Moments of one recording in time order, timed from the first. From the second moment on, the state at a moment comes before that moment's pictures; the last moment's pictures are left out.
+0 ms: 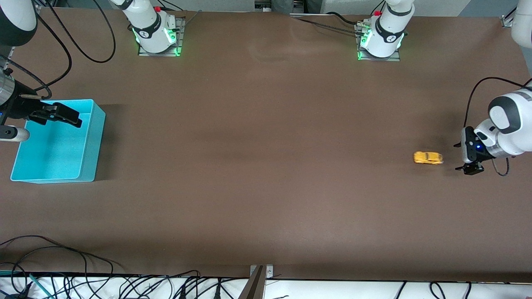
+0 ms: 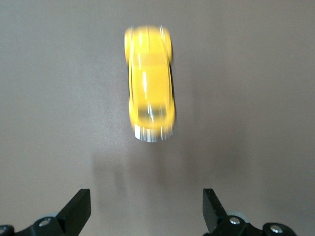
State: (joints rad) left arm 0.56 0.49 -0.18 -1.91 0.06 2.31 2.01; right arm 0.05 0.16 -0.04 -1.48 0.01 1.61 0.08
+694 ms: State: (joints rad) left arm 0.56 0.38 -0.19 -1.82 0.06 2.04 1.85; right arm 0.05 0.16 -0.04 -1.48 0.01 1.61 0.08
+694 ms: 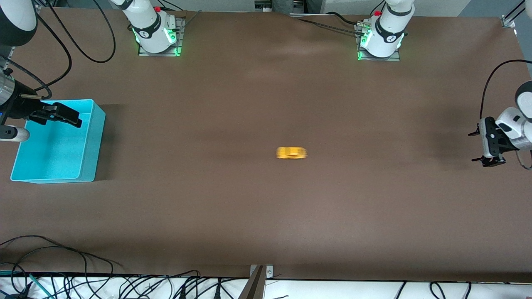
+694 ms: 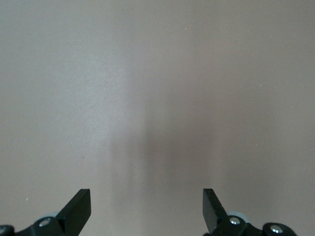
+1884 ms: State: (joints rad) left arm 0.55 0.17 -0.54 -1.61 0.06 1.59 0.95; right arm 0.06 0.19 -0.04 -1.49 0.01 1.60 0.01
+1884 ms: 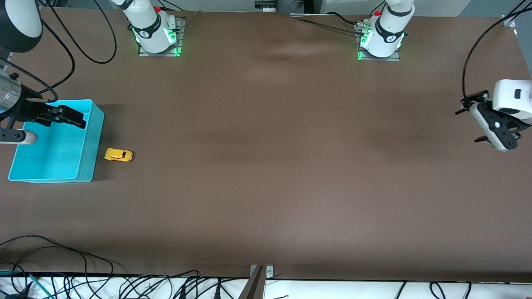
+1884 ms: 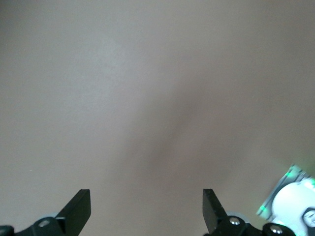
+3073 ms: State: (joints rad) left arm 0.08 0.14 -0.12 -1.58 0.04 1.63 0.43; right arm 0.03 0.37 -0.06 -1.71 -0.07 1.91 -1.23
